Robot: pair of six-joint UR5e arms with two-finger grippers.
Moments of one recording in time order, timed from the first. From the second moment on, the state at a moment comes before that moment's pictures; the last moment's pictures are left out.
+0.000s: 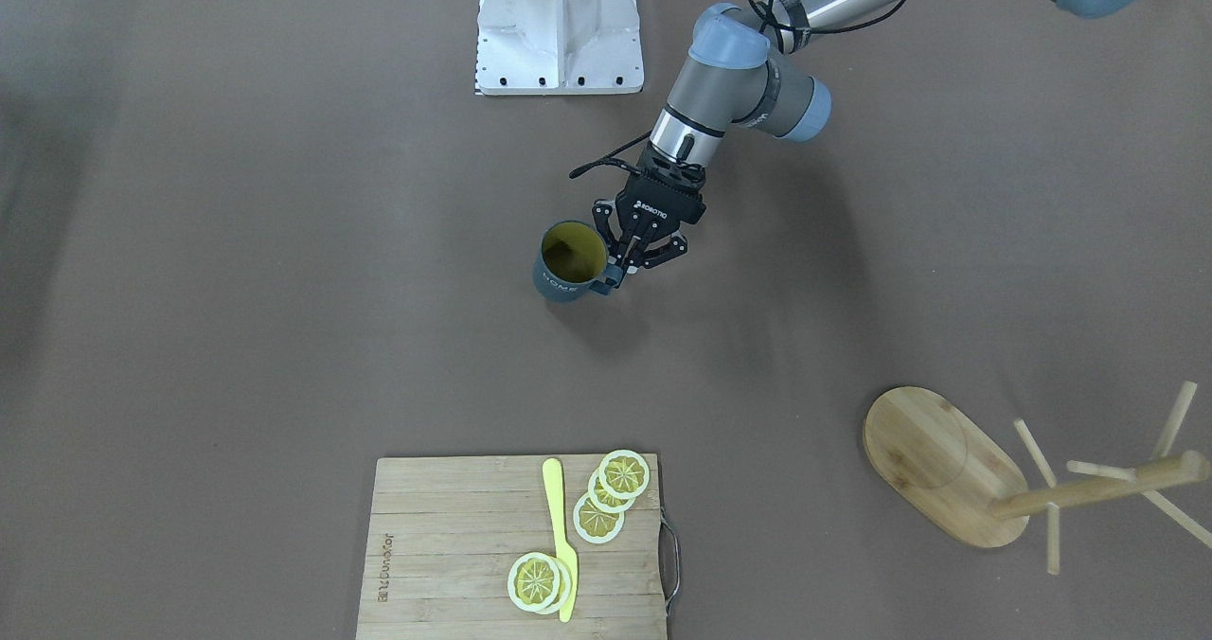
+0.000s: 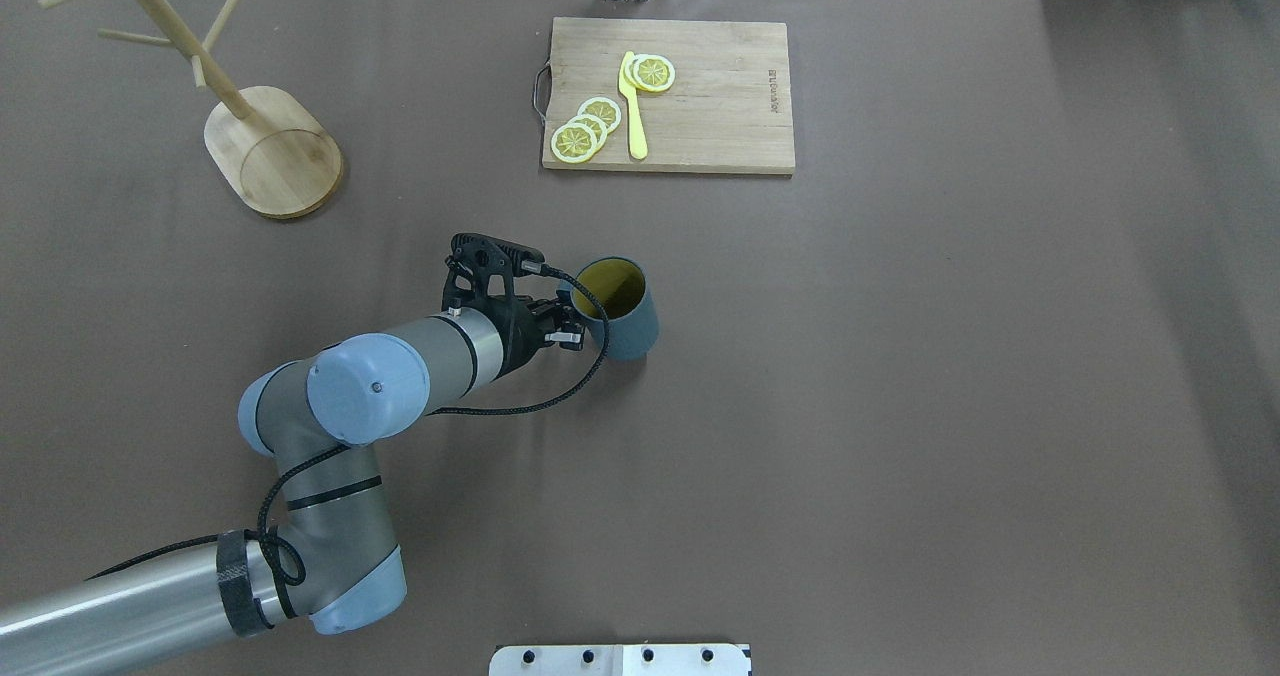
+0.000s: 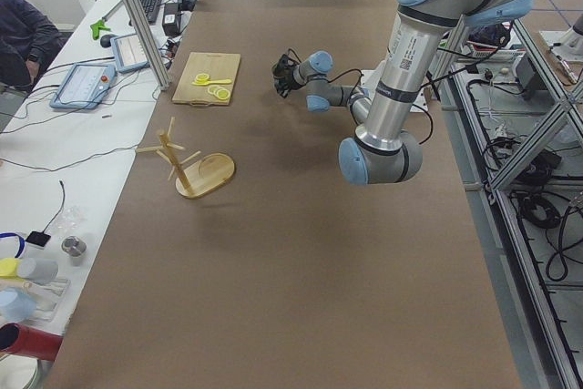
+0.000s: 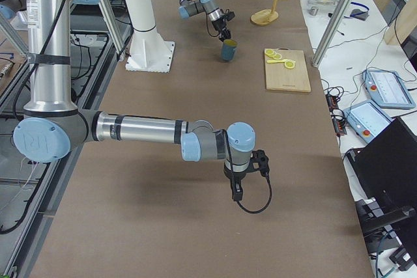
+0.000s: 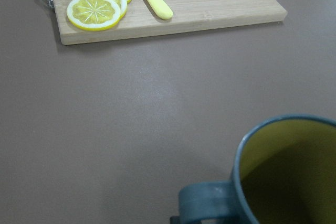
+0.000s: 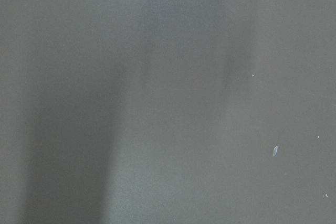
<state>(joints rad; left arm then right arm) -0.41 -2.09 -1.54 -2.42 -1.40 -1.04 1.49 -1.62 1.57 -1.43 2.25 -0.05</state>
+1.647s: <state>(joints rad) -0.97 -2.02 -1.50 -2.52 -2.06 -1.77 1.49 -1.63 1.52 -1.43 2.25 -0.05</state>
